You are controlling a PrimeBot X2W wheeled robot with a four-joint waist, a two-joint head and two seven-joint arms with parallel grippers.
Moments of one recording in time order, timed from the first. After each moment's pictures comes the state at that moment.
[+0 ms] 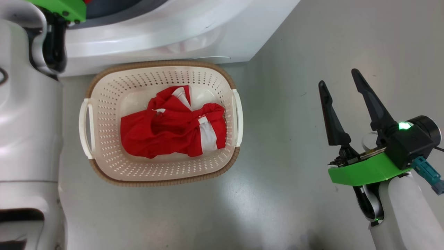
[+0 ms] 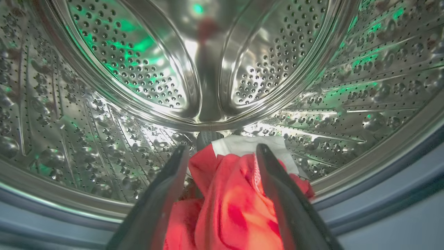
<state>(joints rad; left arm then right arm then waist) -1.27 0.10 -0.02 0.86 -0.36 -0.08 -0.13 -0.32 -0.06 0.06 0.07 0.14 0.13 -0.26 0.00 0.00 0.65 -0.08</state>
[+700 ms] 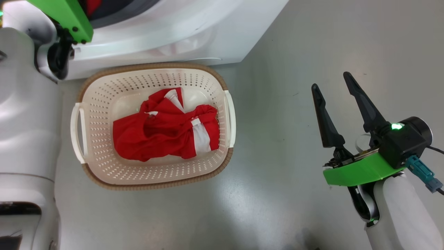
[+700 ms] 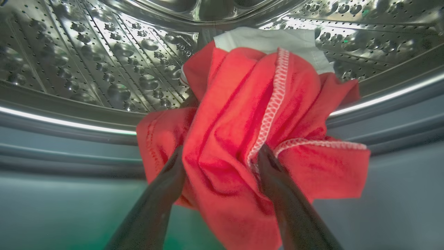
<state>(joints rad) -1.32 0.12 -0.08 1.07 -0.37 -0.06 0.14 -0.33 -0.06 0.08 0.10 0.16 0.13 -0.26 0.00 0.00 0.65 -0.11</state>
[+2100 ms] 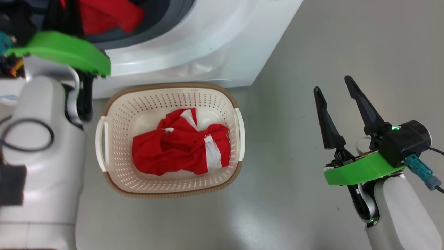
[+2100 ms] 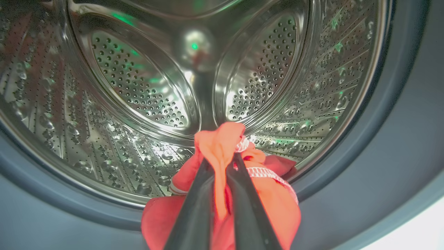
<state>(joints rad) -1.06 0.11 -0.10 0.77 -0.36 -0.03 -0.25 -0.33 -0.05 0.07 0.14 0.18 0.13 -0.26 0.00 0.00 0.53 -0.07</state>
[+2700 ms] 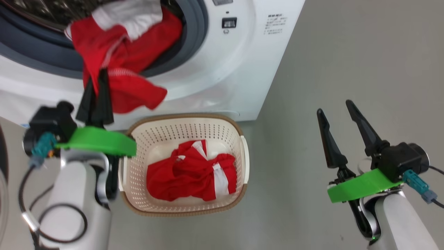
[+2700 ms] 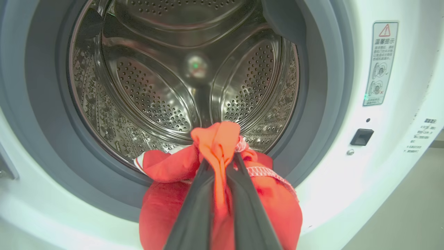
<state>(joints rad) -0.63 0.06 -0.05 0.44 -0.27 -0.02 -0.25 -0.26 -0.05 0.05 0.17 0.19 0.13 -0.26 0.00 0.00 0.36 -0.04</state>
